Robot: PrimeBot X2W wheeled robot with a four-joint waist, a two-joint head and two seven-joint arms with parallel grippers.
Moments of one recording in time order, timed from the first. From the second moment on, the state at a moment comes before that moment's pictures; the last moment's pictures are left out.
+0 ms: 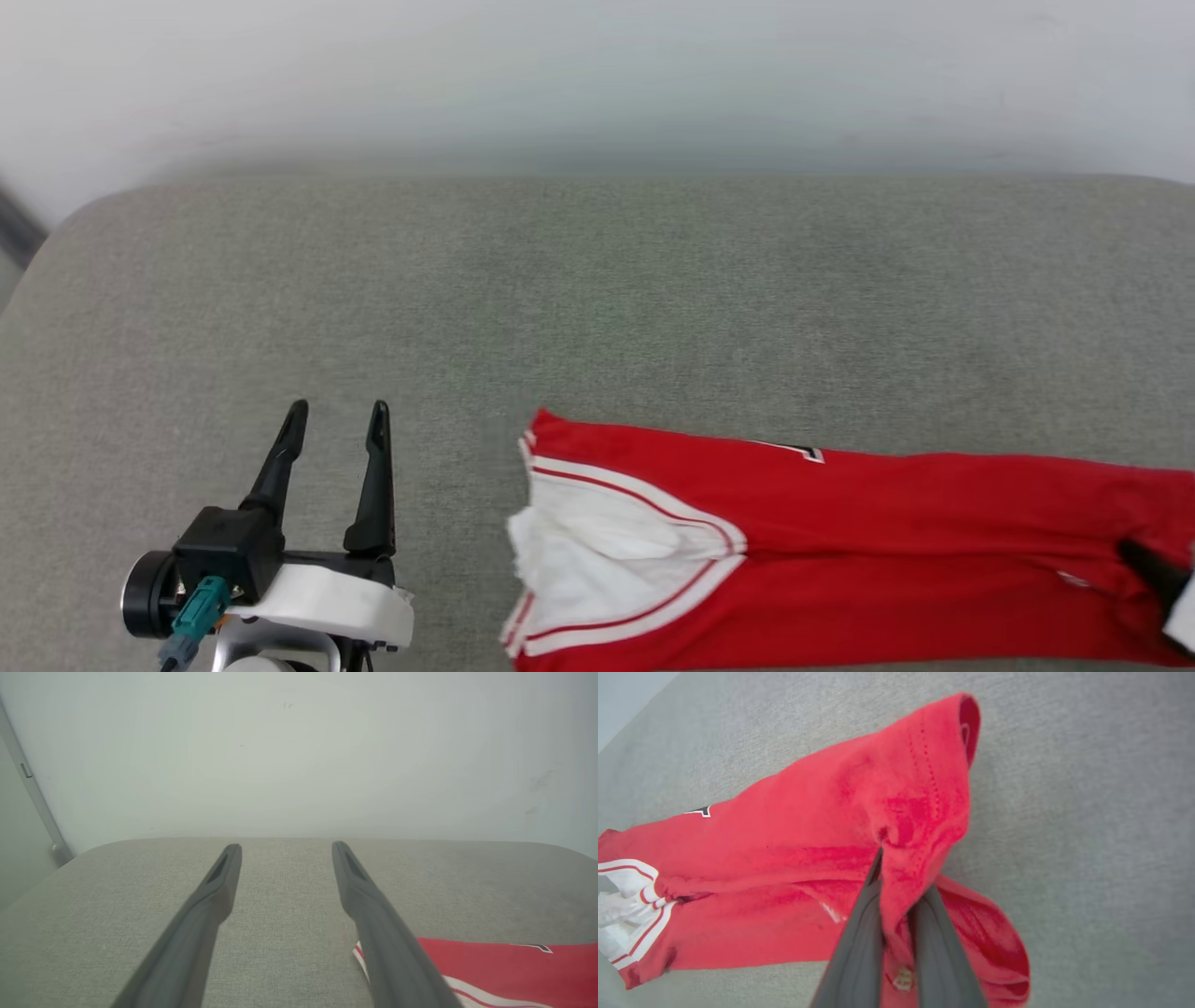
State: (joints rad) left arm -0.05 0.38 -0.33 -0.06 -0.46 0.23 -0.24; right arm -0.06 -0.28 -0.31 0.15 0.61 0.13 0.77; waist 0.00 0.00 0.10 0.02
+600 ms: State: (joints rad) left arm -0.04 0.39 -0.35 -0.06 -0.46 0.24 -0.22; right arm -0.11 -0.06 -0.49 0.17 1.00 0.13 1.17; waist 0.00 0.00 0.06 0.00
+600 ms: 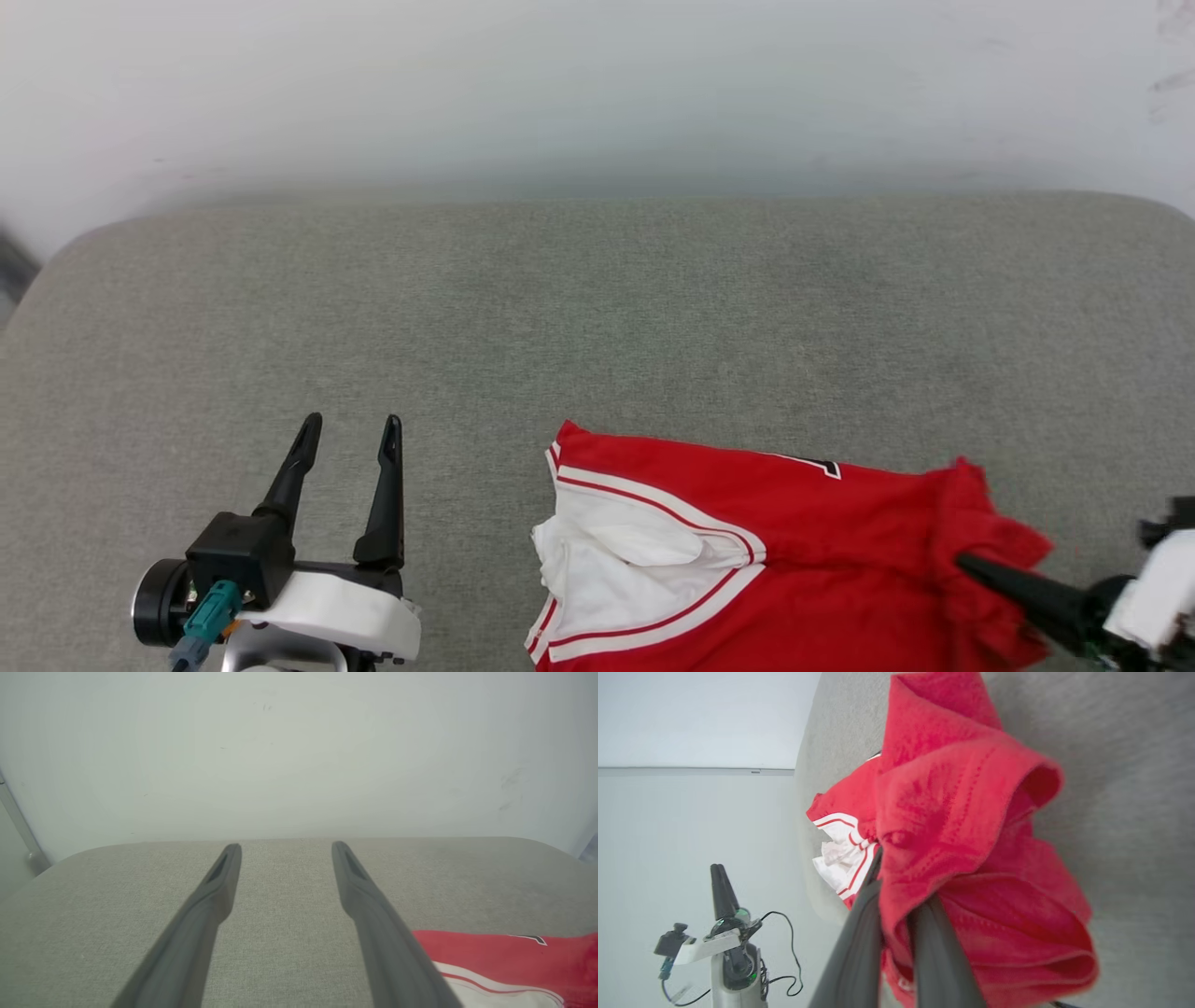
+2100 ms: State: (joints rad) left arm -0.11 0.37 -0.40 0.01 -0.48 0.21 -0.22; right arm -0.35 -0.29 0.49 0.17 0.82 0.13 0.45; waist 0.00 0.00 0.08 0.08
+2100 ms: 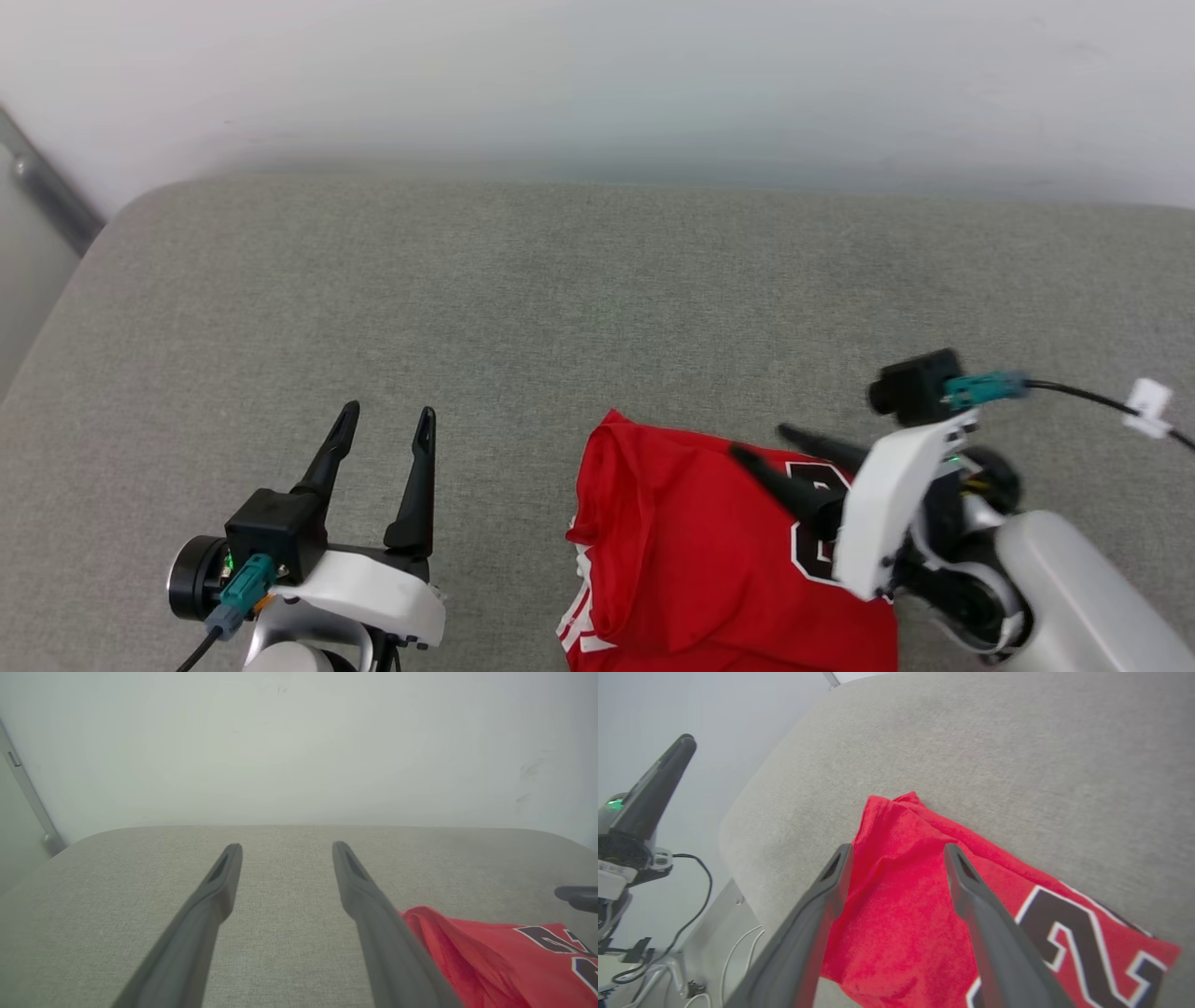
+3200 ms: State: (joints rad) left arm 0.01 0.36 -0.35 0.09 -0.49 0.24 -0.26; right arm 0.13 -0.18 -0.03 -0.09 0.22 0.13 -0.04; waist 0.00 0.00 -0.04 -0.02
